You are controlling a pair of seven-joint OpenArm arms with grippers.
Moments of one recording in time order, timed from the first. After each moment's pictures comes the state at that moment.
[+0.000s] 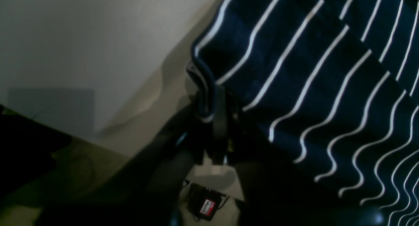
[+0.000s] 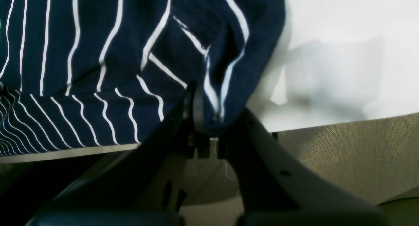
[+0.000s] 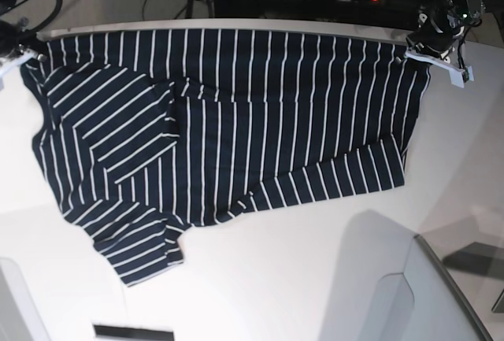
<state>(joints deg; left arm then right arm) 23.8 -12.5 -30.5 80.6 -29.9 -9.7 34.8 -5.6 8.6 57.3 70.3 19.9 39.3 -69.9</state>
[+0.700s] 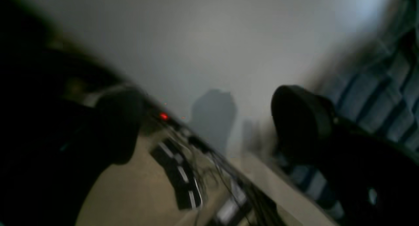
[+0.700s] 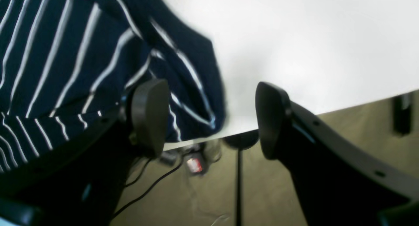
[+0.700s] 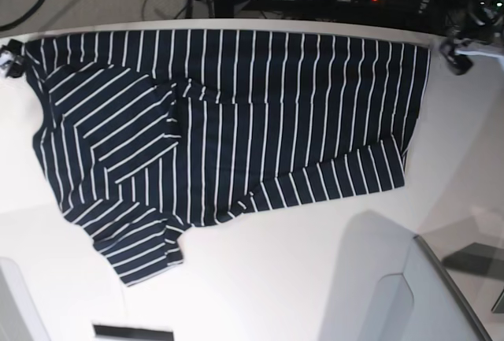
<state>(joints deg) 23.5 -13.8 -47.0 80.9 -29.1 -8.8 34.8 -10.7 9.2 57.6 82.7 19.3 39.0 -61.8</state>
